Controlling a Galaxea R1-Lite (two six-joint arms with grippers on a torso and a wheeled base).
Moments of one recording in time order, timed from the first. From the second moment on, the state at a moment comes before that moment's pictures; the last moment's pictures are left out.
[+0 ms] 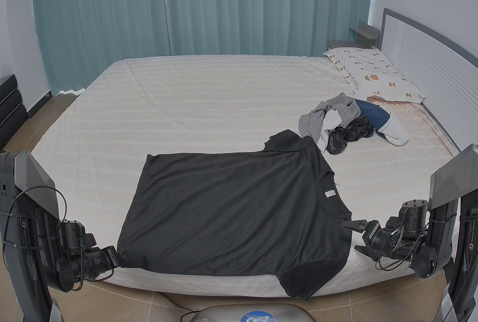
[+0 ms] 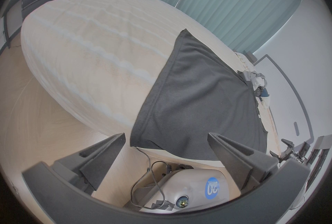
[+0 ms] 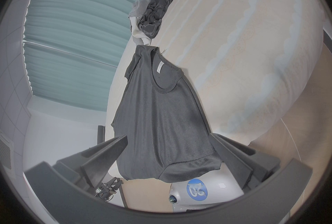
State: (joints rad) left arm 0.14 2.40 -0.07 -1.53 -0.29 -0.39; right arm 0.13 2.32 -0.17 -1.55 0.32 0.98
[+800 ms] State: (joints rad) left arm 0.09 2.43 -0.08 -1.53 -0.23 -0.37; right arm 0.13 2.32 -0.17 -1.55 0.32 0.98
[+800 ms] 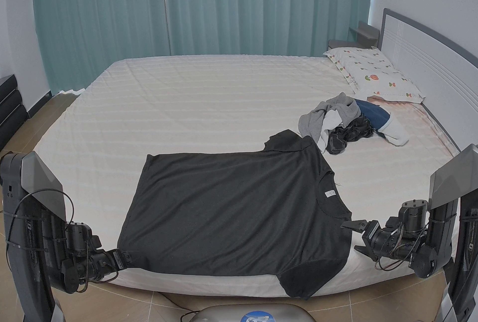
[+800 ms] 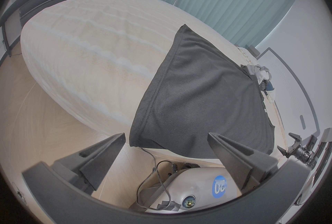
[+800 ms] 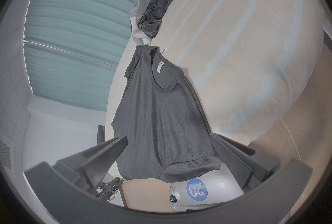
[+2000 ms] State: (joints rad) left arm 0.03 2.48 -0.11 -1.55 -0.14 -0.38; right arm 0.13 2.32 -0.17 -1.55 0.32 0.98
